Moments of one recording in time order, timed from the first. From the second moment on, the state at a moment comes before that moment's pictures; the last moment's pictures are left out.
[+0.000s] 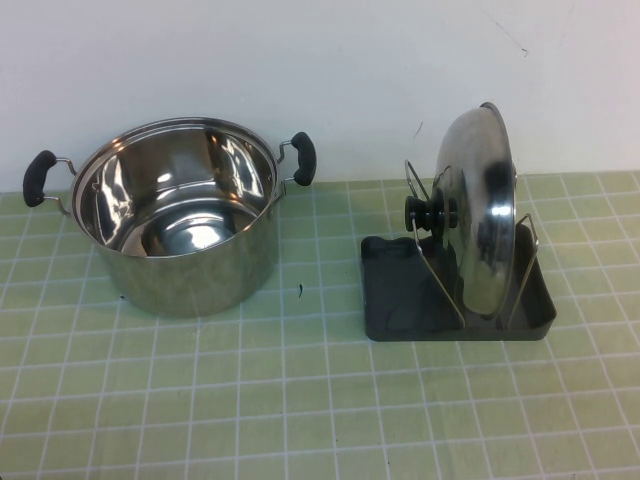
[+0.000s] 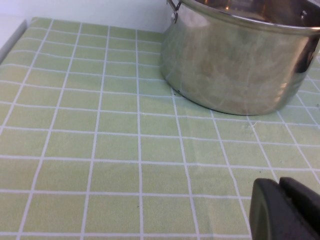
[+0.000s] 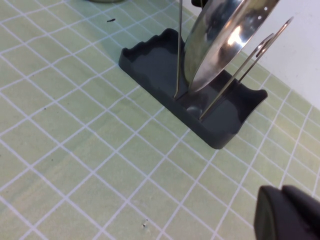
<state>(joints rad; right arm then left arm) 0.15 0.22 -0.32 0.42 0.71 -0.88 -0.07 -0.01 0.02 -0.01 0.35 -0.22</state>
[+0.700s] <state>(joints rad) 0.15 0.22 -0.32 0.39 0.70 -0.90 -0.07 -0.01 0.02 -0.01 0.35 -0.22</state>
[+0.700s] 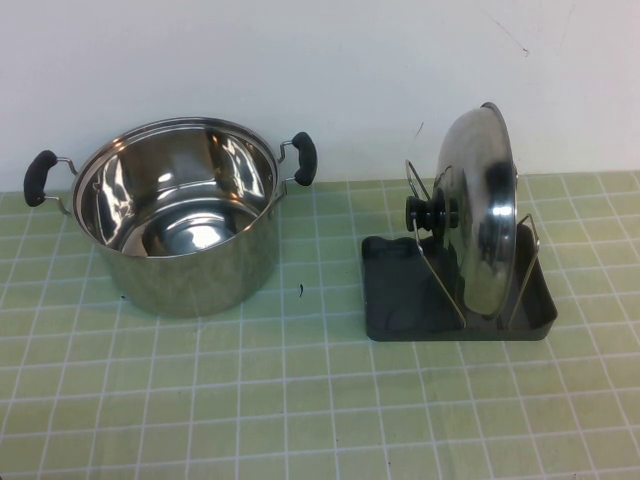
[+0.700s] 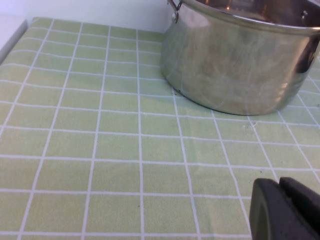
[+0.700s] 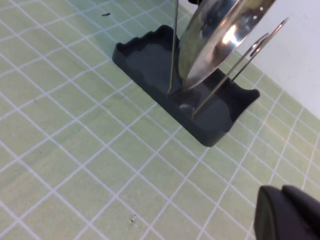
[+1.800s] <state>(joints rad) -0.06 -0.01 0.02 -0.03 0.43 -0.20 -0.07 -0.01 0.02 -0.01 0.35 -0.22</state>
